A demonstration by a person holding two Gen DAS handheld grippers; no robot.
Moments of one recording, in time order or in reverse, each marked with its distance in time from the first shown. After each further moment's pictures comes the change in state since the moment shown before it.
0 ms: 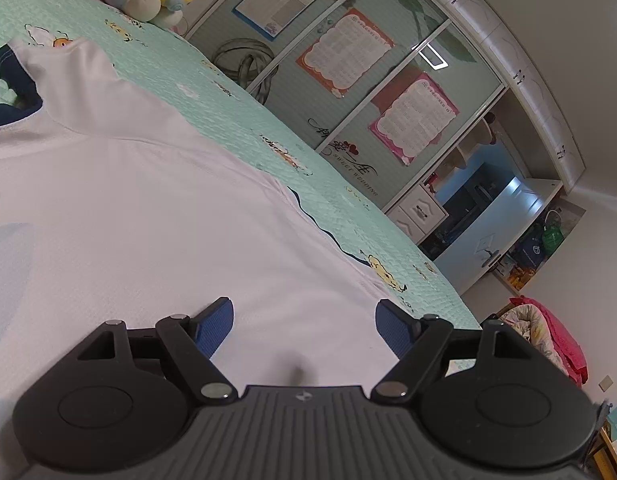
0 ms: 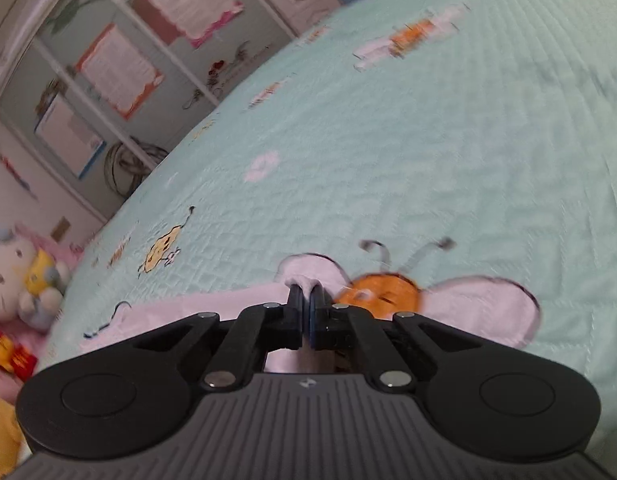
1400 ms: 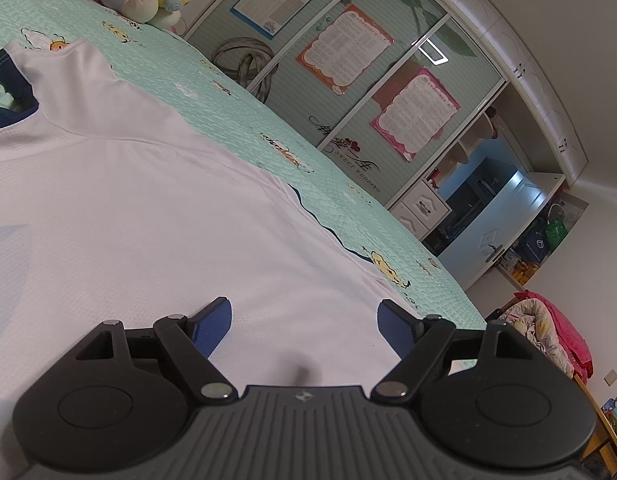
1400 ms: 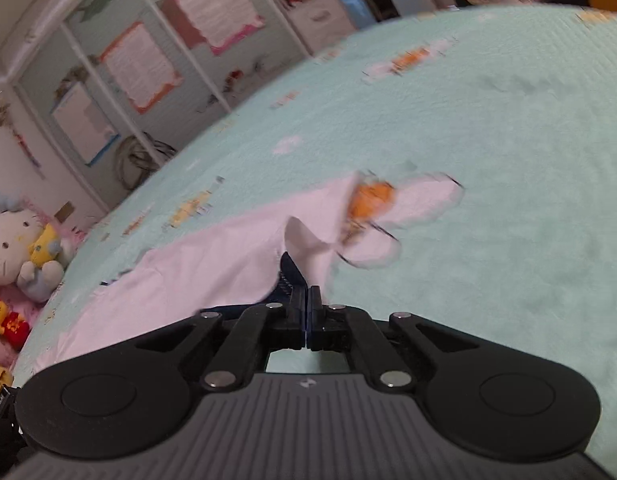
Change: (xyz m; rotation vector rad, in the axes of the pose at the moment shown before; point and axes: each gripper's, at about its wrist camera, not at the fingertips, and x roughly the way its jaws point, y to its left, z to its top) left arm 0.002 -0.003 -0.001 0.019 0.007 0.012; right arm -0.095 0.000 -0.086 -0.011 0.000 -0.049
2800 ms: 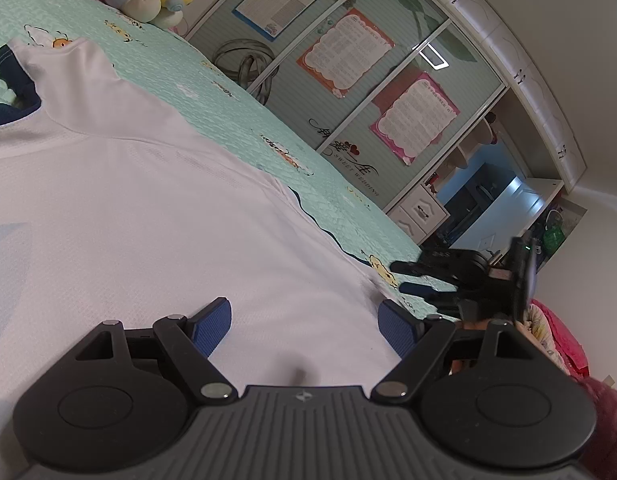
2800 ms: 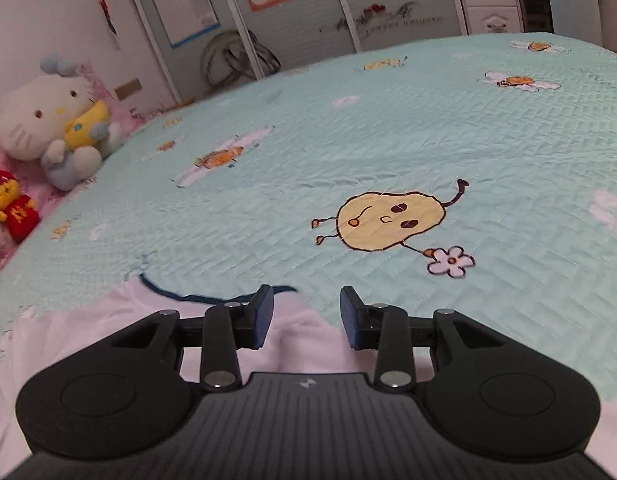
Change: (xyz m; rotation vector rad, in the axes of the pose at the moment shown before) left arm 0.000 0.004 0.002 -0.017 -0.007 -0.011; right arm 0.253 0.251 0.064 -0.417 0.194 0.168
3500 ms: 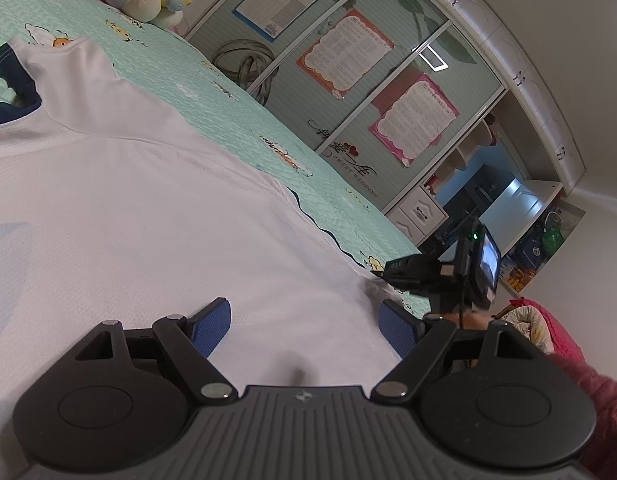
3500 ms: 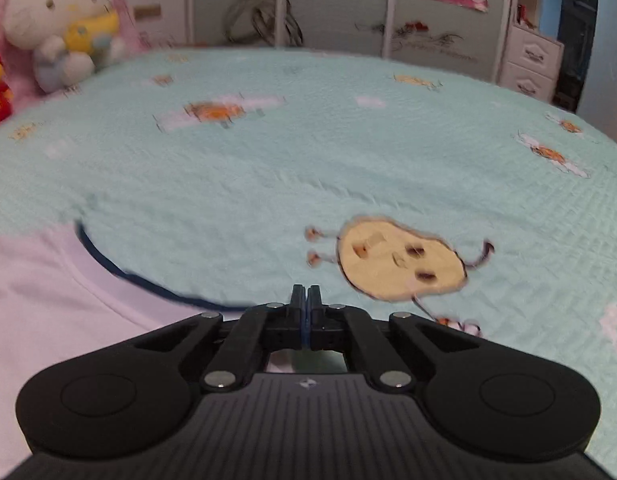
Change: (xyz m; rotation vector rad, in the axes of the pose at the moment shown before) left arm 0.000 -0.002 0.000 -0.003 -0.002 -0.004; right arm 0.045 0.020 0.004 -0.273 0.040 -0.136
